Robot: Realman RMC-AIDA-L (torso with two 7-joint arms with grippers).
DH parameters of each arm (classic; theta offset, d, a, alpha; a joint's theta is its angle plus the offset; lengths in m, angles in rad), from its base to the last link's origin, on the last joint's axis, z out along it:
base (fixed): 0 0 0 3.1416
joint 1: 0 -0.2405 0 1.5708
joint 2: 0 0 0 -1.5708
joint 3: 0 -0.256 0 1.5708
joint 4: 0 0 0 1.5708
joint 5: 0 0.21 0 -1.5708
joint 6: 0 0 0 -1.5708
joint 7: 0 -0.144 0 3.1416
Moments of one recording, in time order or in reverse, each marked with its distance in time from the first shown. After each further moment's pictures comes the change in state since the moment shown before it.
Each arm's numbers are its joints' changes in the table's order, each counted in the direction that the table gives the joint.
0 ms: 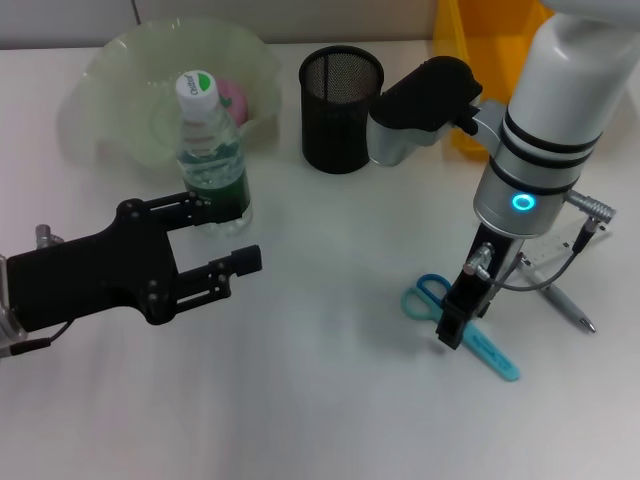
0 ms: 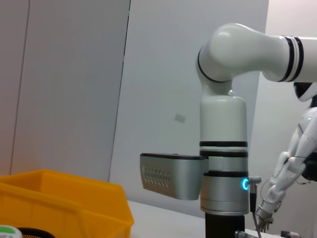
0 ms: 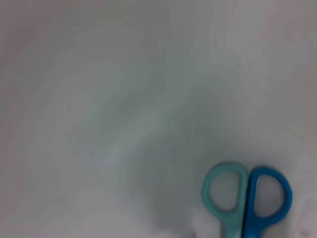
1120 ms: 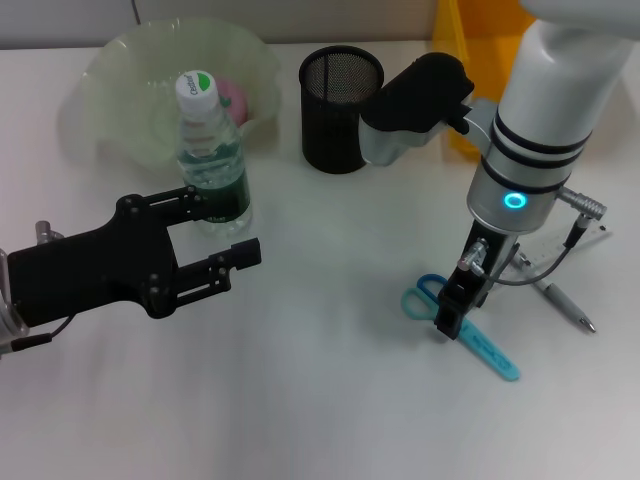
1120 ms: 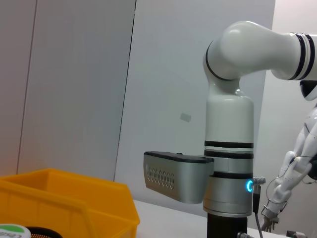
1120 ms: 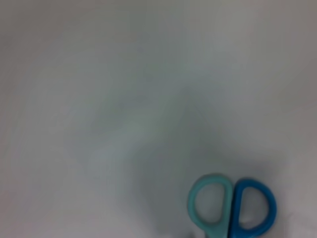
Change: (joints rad) left arm 0.003 -0.002 0.002 -0.001 -0.003 -0.016 0.000; right arm -0.008 0.000 0.060 -0.007 0.001 0.035 -0.031
